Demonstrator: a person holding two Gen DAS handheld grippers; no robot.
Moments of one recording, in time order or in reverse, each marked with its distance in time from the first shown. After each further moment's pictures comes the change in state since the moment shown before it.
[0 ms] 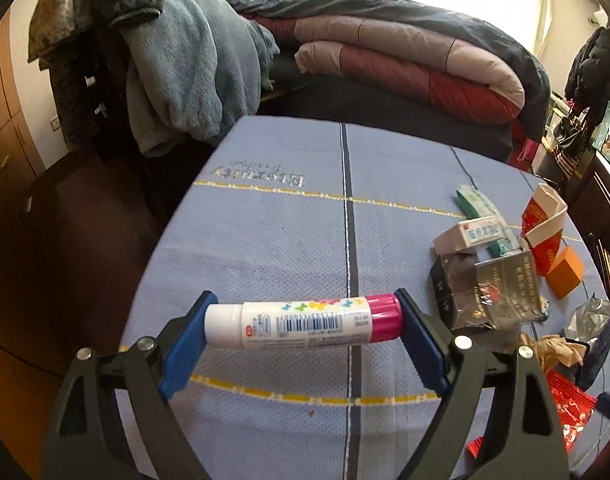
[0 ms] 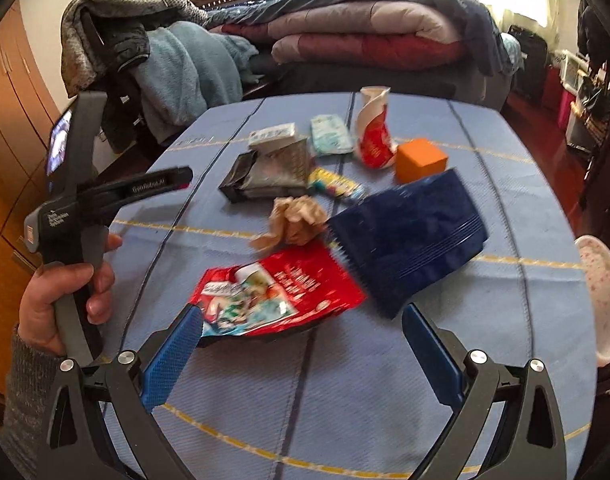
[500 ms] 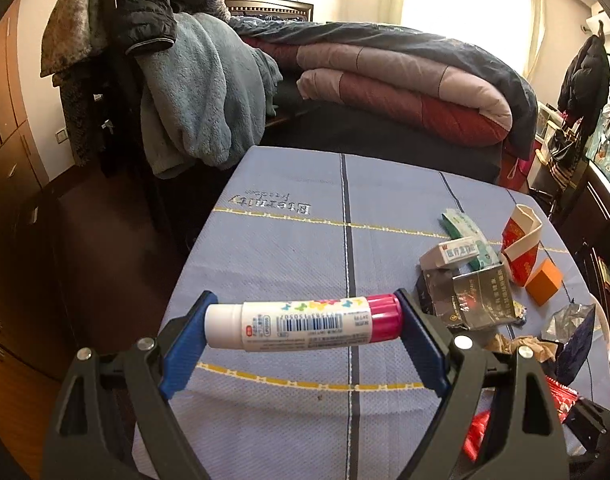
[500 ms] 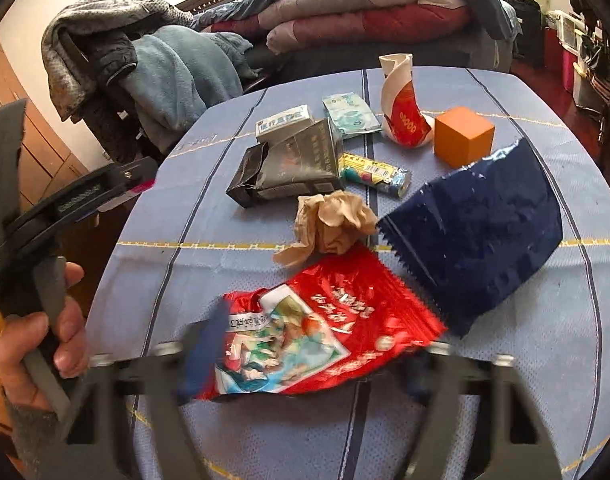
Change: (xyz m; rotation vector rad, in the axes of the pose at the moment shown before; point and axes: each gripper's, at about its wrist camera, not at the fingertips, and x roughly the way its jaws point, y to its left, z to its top) left arm -0.038 0.008 0.003 -0.004 -0.067 -0.008; right arm 0.038 0.008 0.014 0.091 0.016 0.039
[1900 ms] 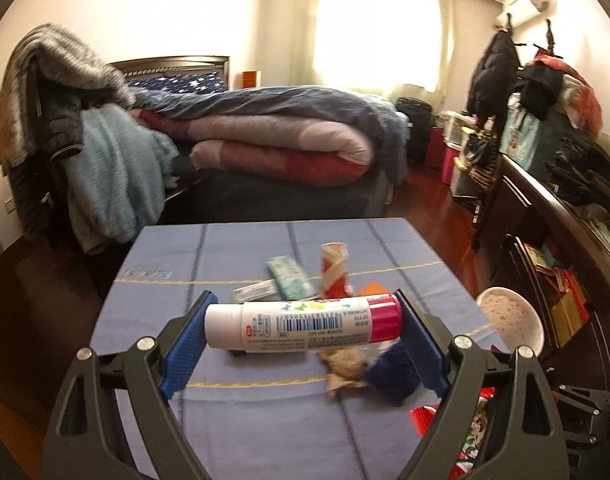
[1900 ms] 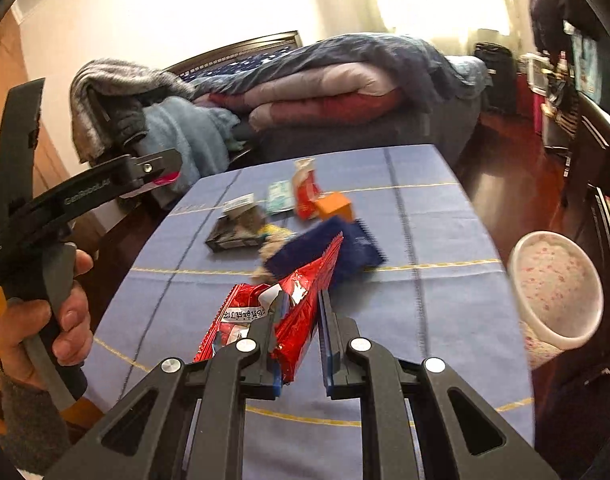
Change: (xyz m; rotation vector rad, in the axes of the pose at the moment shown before) left arm -0.116 -0.147 0.000 0.178 -0.179 -0.235; right arm -0.156 -0.089 -0.035 0.009 -0.259 -0.043
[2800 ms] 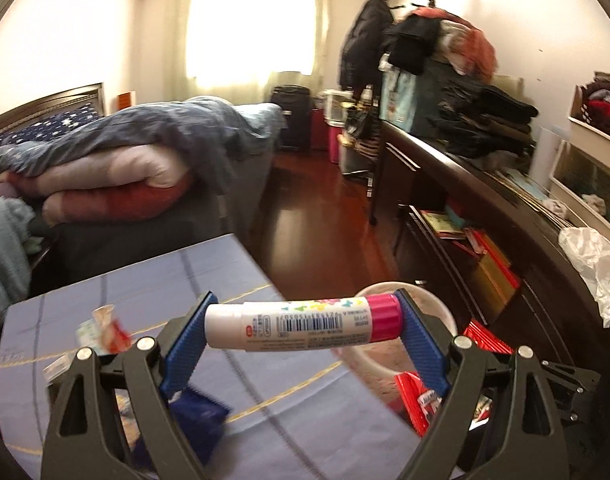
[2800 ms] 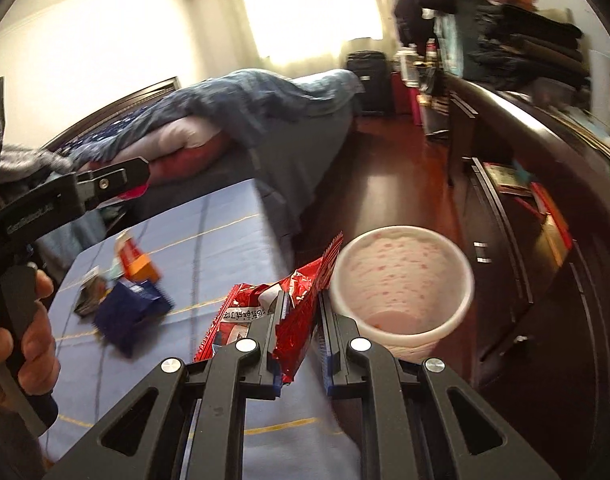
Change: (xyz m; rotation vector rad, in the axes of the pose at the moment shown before) left arm 0.055 -0.213 0.019 0.254 0.014 -0.346; right arm -0.058 -0.167 -0.001 0.245 -0.132 -0.348
